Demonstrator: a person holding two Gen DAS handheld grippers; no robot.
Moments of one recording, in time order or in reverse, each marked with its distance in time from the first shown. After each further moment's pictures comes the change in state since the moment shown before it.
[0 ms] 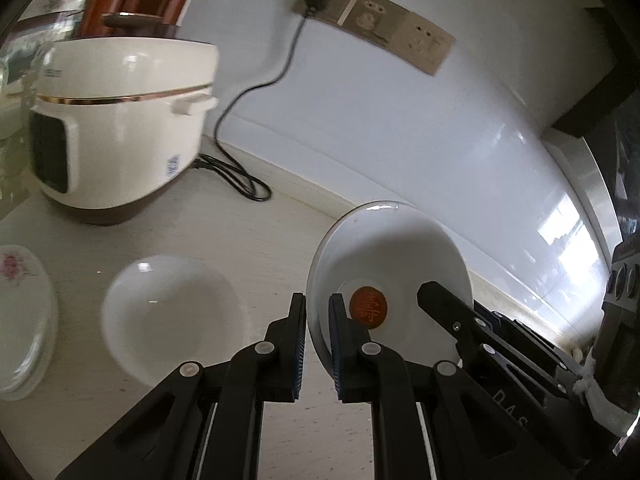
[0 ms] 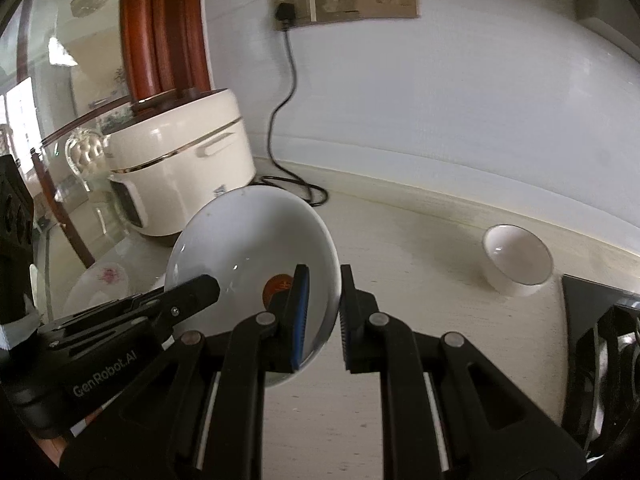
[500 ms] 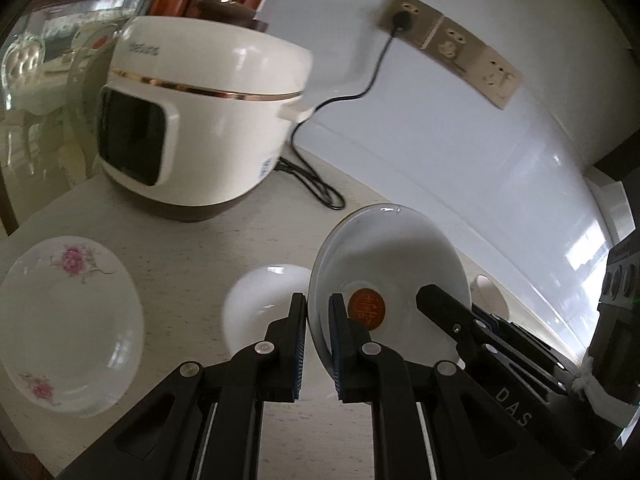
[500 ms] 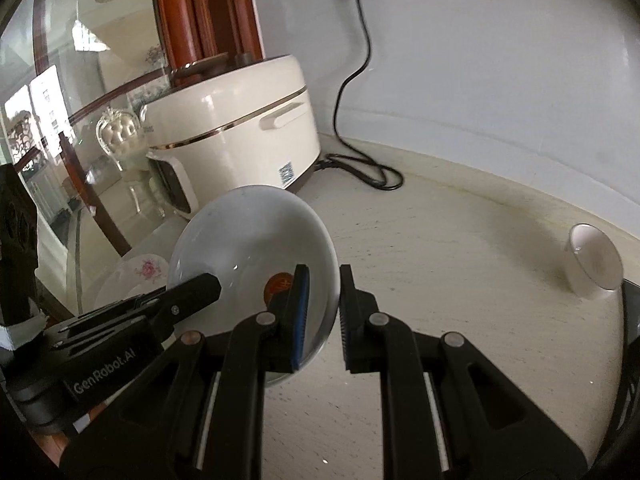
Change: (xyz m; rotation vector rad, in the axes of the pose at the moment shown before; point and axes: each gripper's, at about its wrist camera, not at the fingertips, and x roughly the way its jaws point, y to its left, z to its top) left arm -0.016 0.073 0.012 -0.090 0.006 0.110; right arm 0.049 0.056 0.003 -0.026 0.091 0.141
